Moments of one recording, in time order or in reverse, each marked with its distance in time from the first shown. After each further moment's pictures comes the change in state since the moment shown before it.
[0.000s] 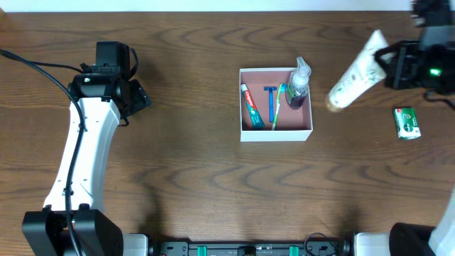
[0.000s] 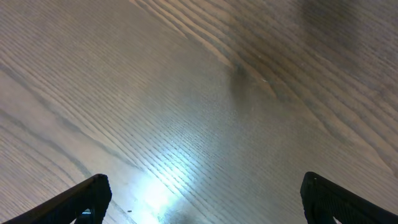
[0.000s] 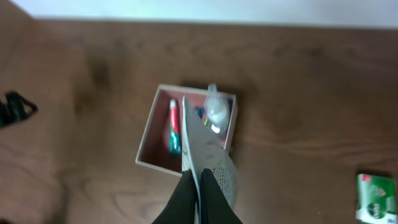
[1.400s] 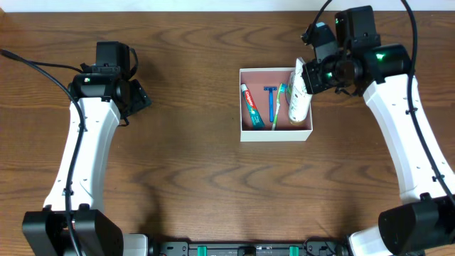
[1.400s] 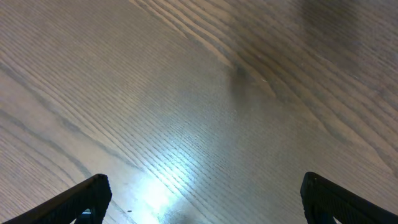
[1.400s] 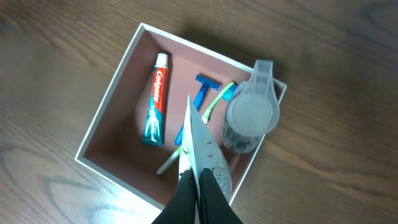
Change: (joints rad) left arm 0.000 0.000 0.000 0.000 0.000 0.000; right arm 0.282 0.106 -0.578 0.499 0.179 -0.070
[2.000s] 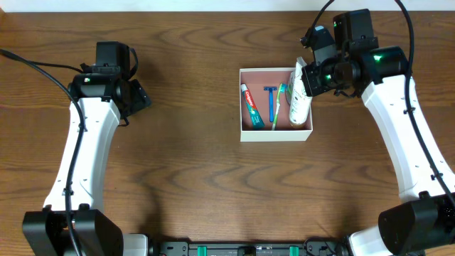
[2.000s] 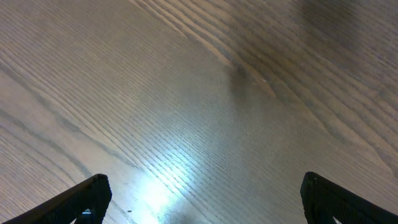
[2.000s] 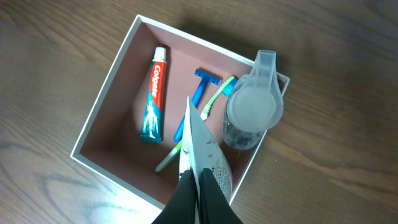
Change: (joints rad) left arm 0.000 0.000 0.000 0.000 0.000 0.000; right arm 0.000 0.000 -0.023 0.005 0.003 0.000
